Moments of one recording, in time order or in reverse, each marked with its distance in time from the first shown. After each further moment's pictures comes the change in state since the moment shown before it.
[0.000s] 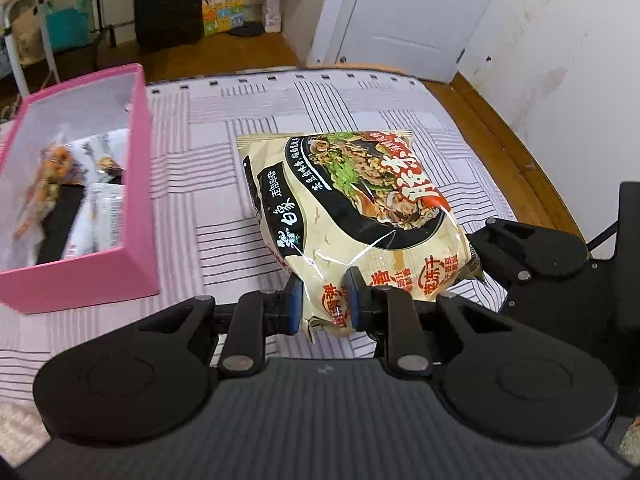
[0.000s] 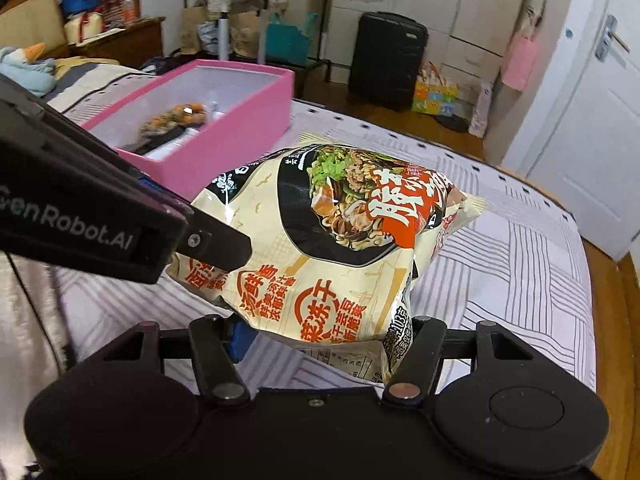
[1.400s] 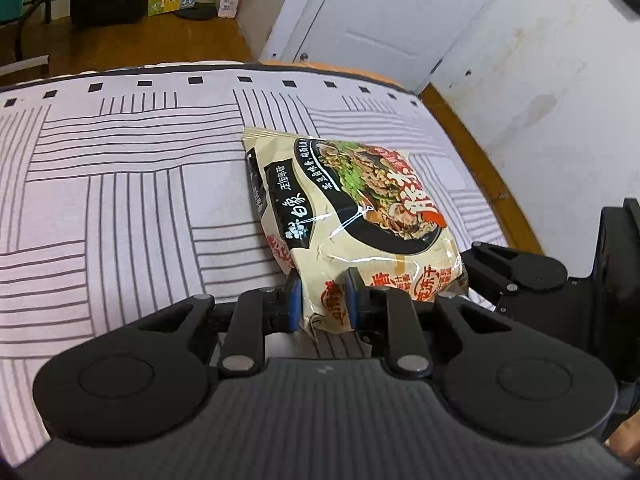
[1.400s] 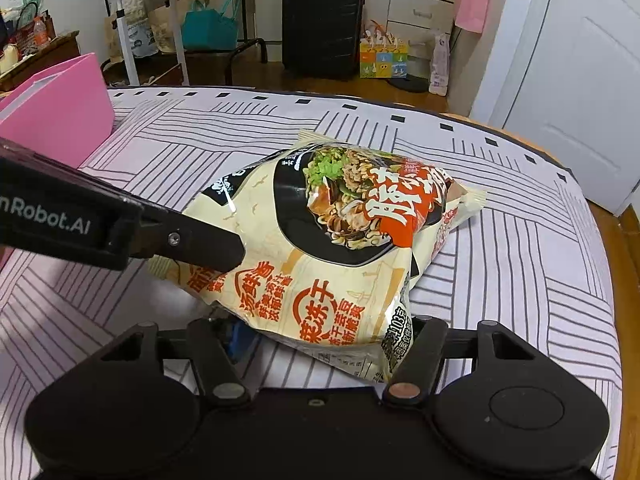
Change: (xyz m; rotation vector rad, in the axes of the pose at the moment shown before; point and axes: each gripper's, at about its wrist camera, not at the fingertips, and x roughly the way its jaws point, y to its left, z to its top) left arm 0.226 0.002 0.108 -0.037 0.033 -0.197; right arm 0.151 -0.151 0.012 0.158 0.058 -0.035
